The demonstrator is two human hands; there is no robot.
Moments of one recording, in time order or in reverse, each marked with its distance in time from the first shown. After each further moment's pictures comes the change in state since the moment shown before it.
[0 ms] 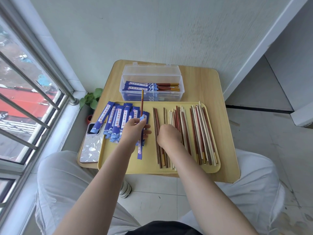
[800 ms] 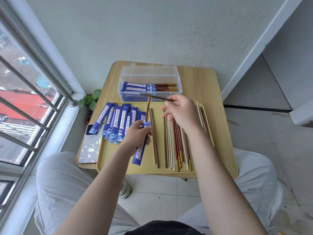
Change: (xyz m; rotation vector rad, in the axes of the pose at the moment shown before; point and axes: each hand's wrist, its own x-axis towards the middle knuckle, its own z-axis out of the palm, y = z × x) left_hand -0.005 -0.006 0.004 0.134 -0.173 0.061; right_hand -0.005 0.033 -0.072 1.086 0.264 -0.220
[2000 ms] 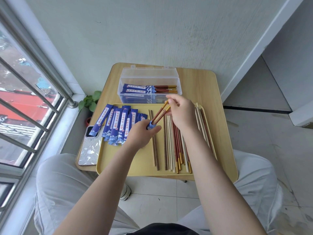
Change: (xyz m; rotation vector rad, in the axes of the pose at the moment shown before) left_hand 0.004 0.014 0.011 0.572 0.019 0.188; right_hand 0.019 0.020 0.008 -0.128 0.170 -0.130
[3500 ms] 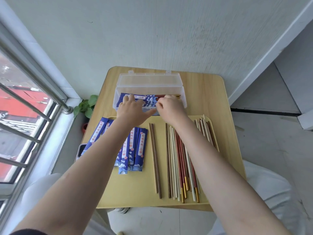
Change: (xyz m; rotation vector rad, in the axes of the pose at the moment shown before) left_hand 0.138 0.018 -0.053 0.828 0.068 0.010; right_hand 0.106 0.020 0.050 -0.788 -0.300 -0.245
